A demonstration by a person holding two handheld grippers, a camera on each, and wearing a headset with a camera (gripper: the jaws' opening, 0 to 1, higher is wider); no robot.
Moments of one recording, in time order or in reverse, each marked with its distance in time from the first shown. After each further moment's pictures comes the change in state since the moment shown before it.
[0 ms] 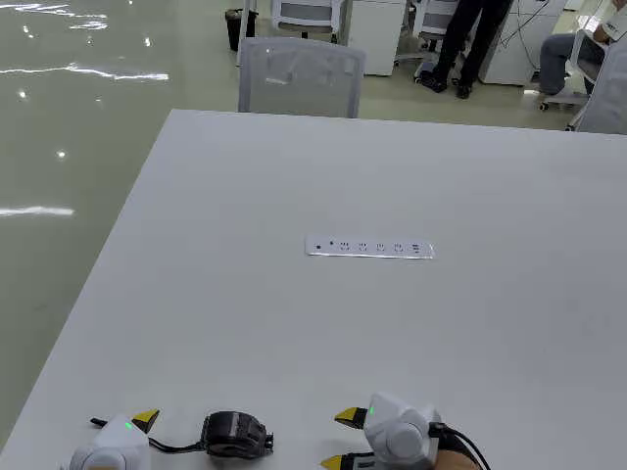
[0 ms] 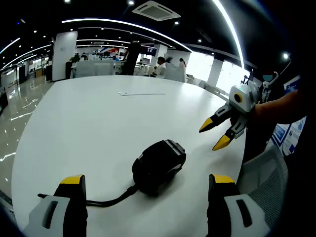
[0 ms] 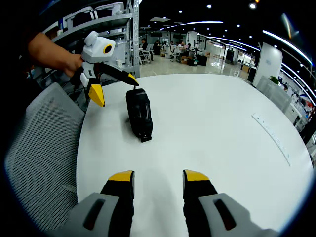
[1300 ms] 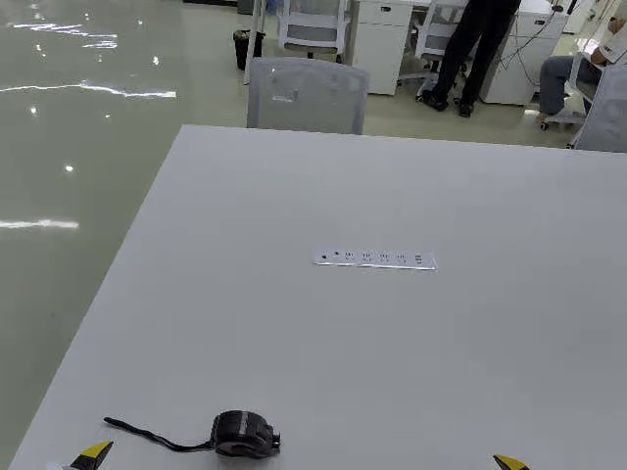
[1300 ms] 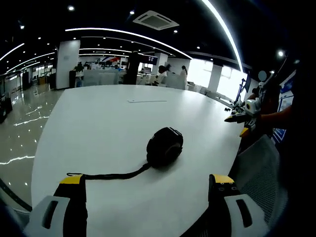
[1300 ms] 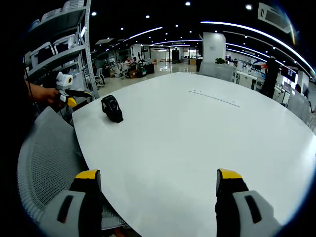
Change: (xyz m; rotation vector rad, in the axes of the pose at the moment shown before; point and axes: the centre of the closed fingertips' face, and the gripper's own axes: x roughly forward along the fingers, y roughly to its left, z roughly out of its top) left arm -0.078 0.022 -0.022 0.046 -0.088 0.053; right arm -0.145 0.006 -0.096 0.350 -0.123 -0.318
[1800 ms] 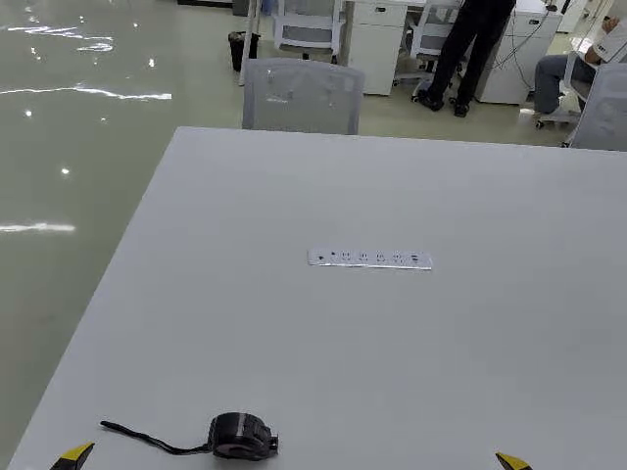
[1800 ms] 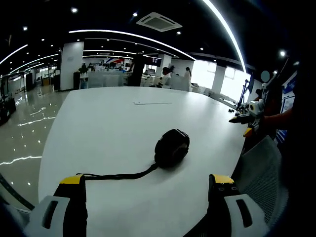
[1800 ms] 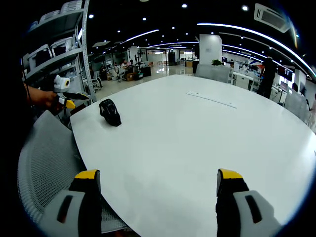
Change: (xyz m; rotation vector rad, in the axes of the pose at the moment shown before) left arm -0.007 0.013 0.001 0.002 -0.015 0.036; right arm 0.000 -0.002 0.004 0.019 -0.021 -0.016
